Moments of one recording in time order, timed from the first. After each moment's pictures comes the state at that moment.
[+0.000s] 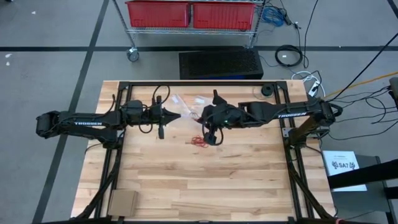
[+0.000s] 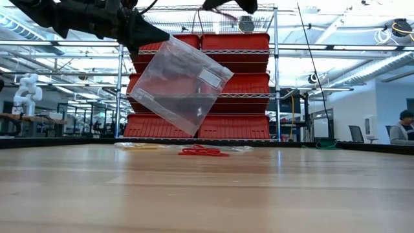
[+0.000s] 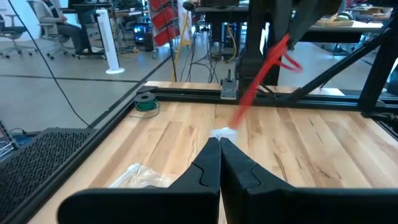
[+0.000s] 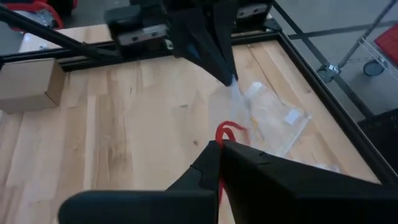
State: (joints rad) left arm 0.21 0.93 0.48 0.35 0.09 0.03; right arm 0.08 1.61 1.58 -0.60 0.28 0.20
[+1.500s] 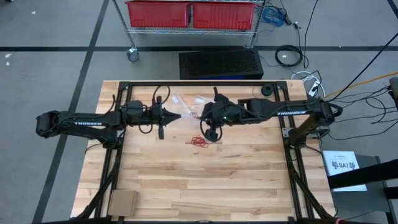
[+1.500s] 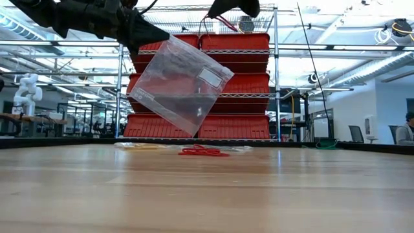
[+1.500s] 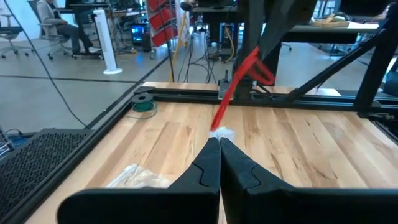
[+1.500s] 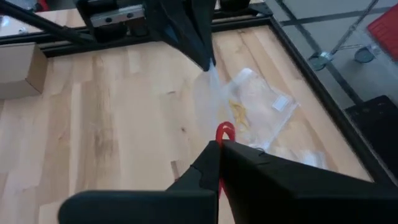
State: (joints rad) left arm 0.19 0.93 0.48 0.36 0.09 0.03; right arm 0.04 1.62 1.60 -0.67 0.26 0.19
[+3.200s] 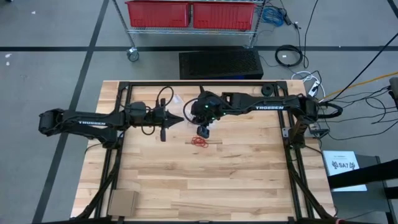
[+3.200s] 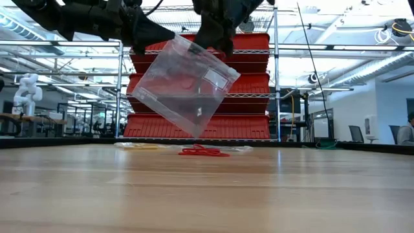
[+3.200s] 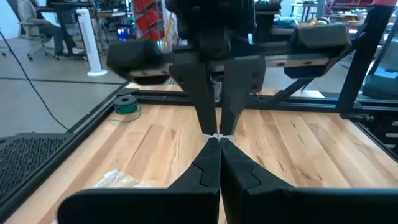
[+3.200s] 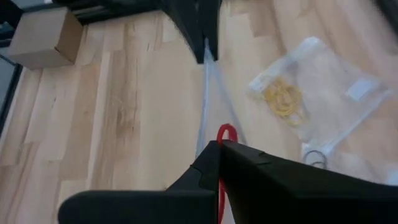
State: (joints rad) left arm 0.18 1.01 0.48 0.44 0.13 0.01; right arm -0.13 1.80 1.60 -0.57 -0.14 0.10
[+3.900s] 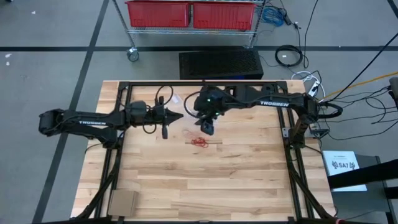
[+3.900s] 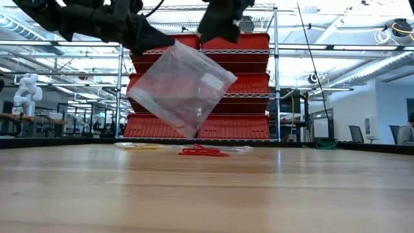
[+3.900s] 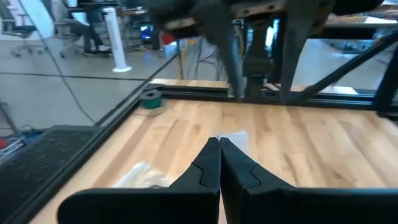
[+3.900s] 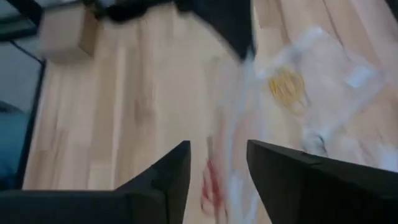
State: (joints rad) left arm 0.20 1.01 0.48 0.42 0.05 0.04; right arm -0.14 1.79 1.76 -0.84 -0.17 0.10
